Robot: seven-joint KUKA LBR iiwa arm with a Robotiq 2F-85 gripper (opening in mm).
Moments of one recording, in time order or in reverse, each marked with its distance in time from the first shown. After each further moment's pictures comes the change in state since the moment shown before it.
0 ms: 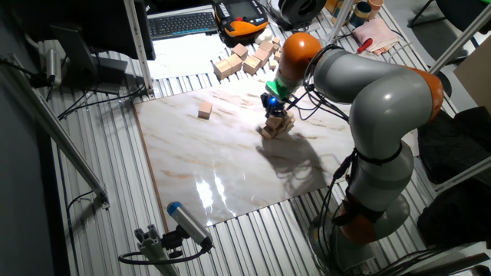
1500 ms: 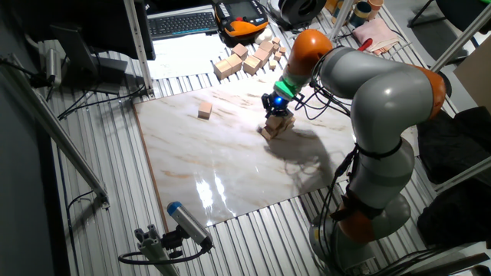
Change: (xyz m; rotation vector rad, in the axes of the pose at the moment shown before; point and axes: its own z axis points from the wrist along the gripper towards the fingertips) arm 0.000 0.002 -0.002 -0.066 0.117 -0.152
